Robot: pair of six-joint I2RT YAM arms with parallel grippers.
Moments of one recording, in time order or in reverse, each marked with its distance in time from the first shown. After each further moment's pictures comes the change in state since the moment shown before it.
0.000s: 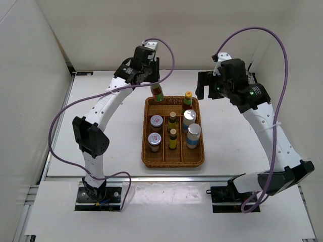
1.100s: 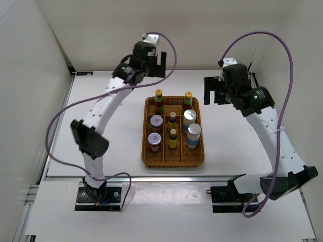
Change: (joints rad) left arm -0.040 0.025 0.079 0.008 -0.088 0.083; right arm 0.000 -0.052 -0.028 -0.113 0.139 0.010
